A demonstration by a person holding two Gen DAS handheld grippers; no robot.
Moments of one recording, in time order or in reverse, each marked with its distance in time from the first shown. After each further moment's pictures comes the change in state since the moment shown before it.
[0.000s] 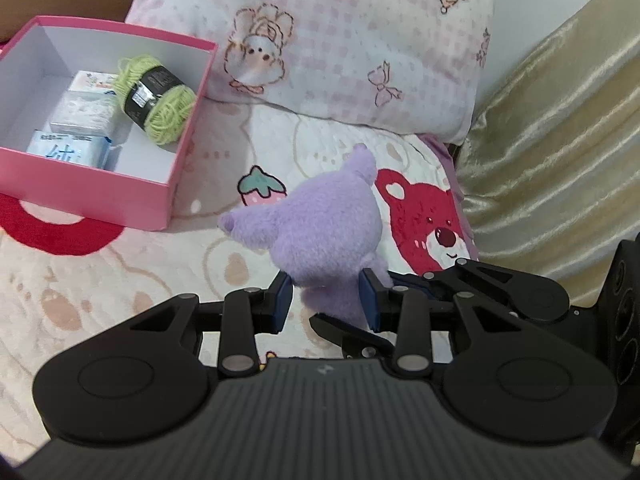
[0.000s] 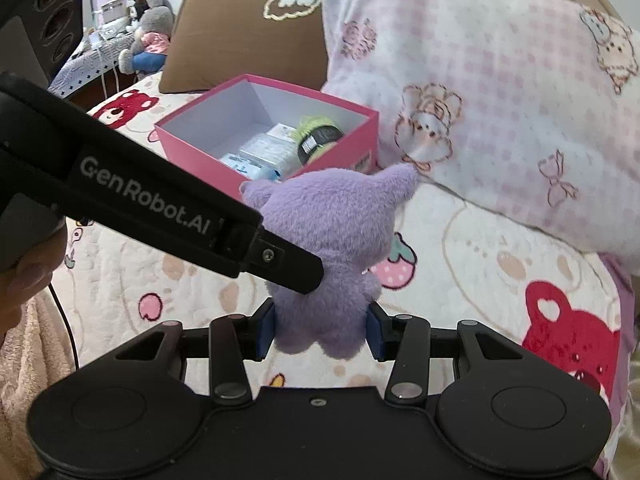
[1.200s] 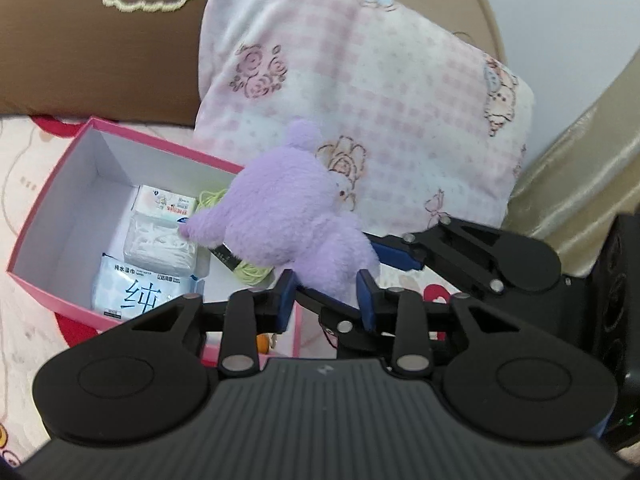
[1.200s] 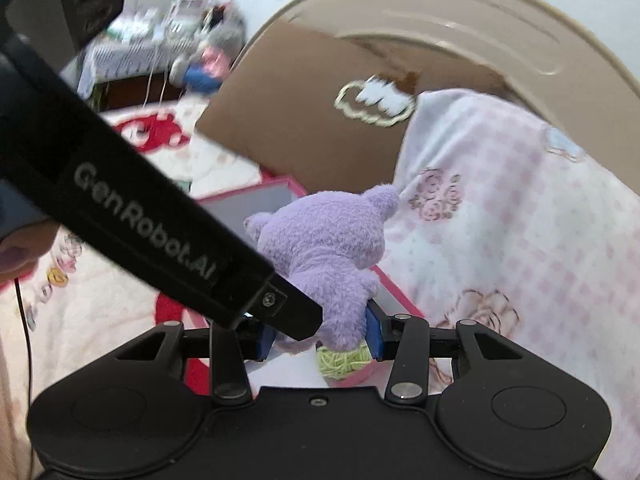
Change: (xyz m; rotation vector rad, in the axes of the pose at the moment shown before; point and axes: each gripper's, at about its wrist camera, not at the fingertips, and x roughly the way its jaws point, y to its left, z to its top) left arm -0.047 0.107 0.117 -0.048 -0.174 0.016; right arm 0.079 0.051 0.164 -0.383 -0.113 -0.025
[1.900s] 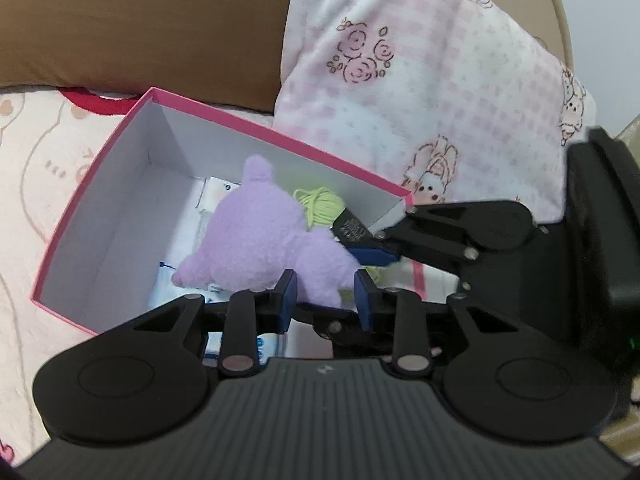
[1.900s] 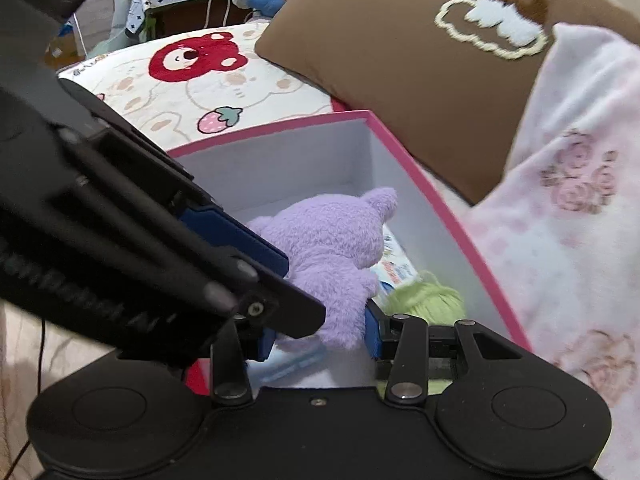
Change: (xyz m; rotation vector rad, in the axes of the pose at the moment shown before) left arm 0.041 0.096 0.009 -0.022 0.017 0.062; right arm 0.126 0.008 0.025 -0.054 0.155 0.258
